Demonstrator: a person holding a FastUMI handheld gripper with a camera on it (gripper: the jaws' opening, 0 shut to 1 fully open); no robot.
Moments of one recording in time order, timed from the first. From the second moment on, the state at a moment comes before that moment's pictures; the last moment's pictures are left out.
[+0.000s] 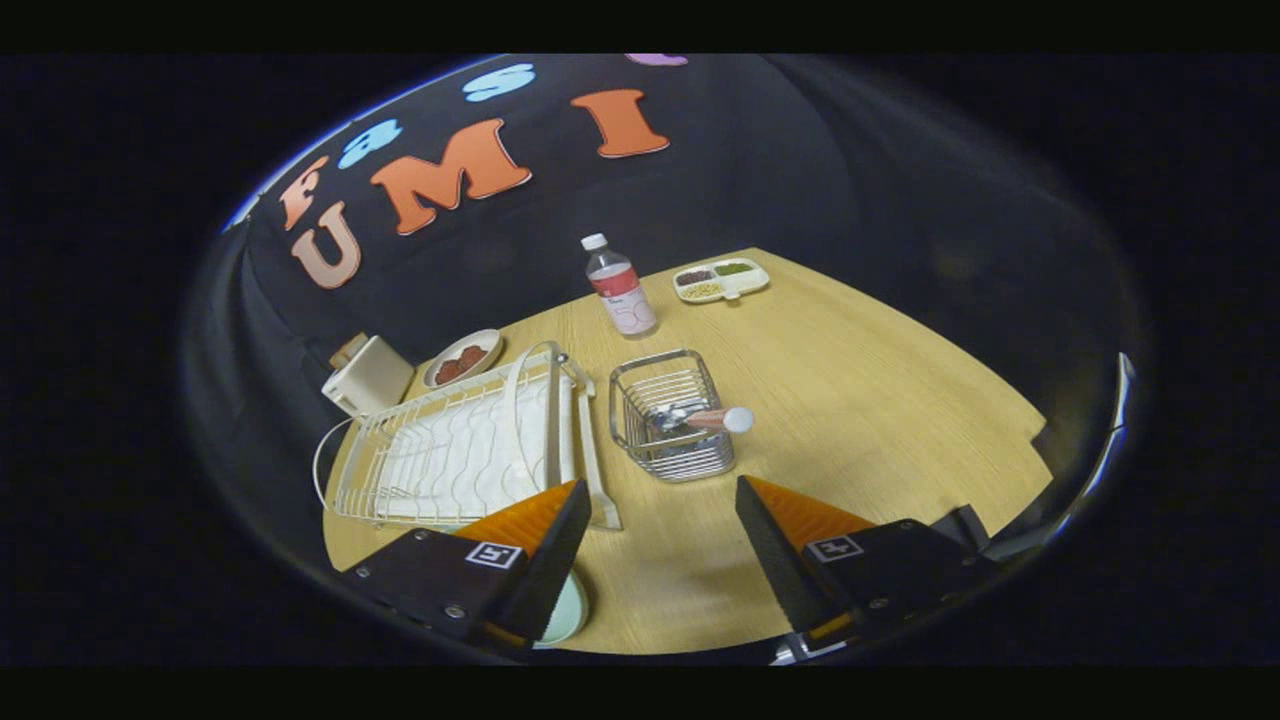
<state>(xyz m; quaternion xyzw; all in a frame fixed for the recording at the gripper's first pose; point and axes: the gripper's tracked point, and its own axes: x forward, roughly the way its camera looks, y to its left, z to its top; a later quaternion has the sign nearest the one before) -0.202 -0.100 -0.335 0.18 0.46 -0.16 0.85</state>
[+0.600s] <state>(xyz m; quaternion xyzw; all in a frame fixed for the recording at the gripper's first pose) -0.163 -0.135 -0.340 0.06 0.41 -0.15 0.90</state>
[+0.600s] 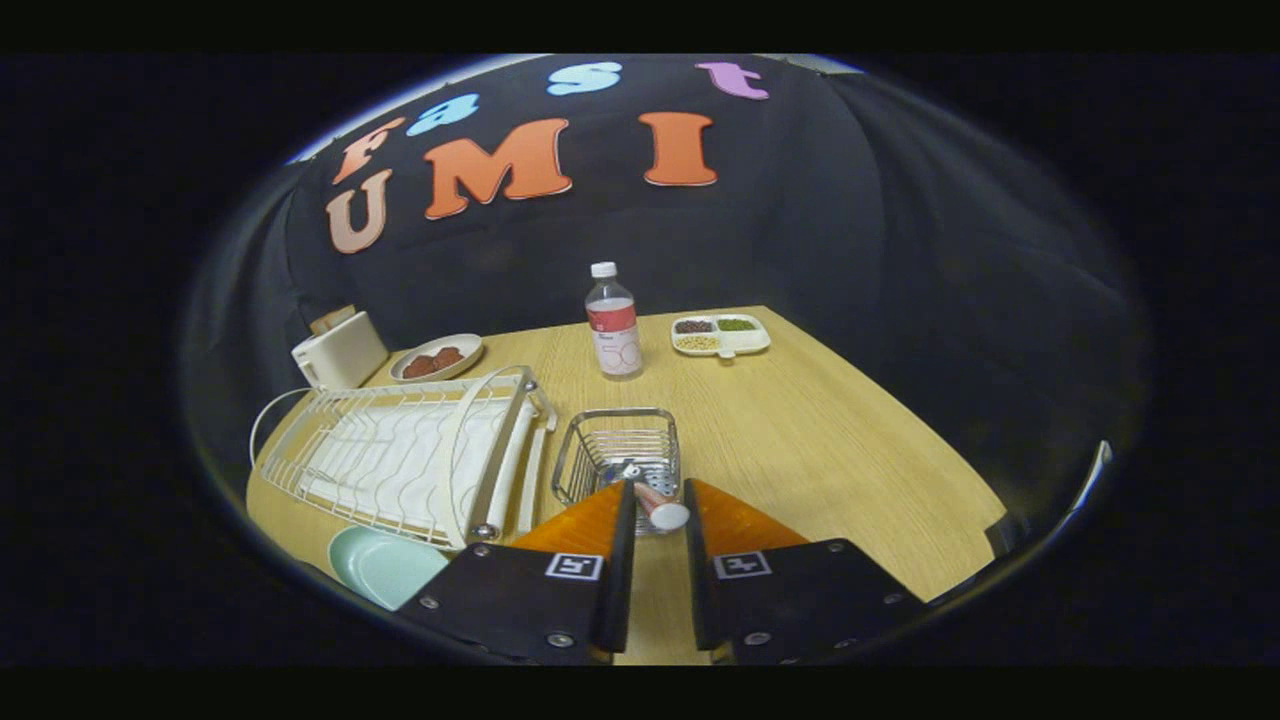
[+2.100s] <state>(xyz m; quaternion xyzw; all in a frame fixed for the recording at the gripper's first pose) -0.143 -0.044 -0.160 0.05 0.30 -0.03 0.95</state>
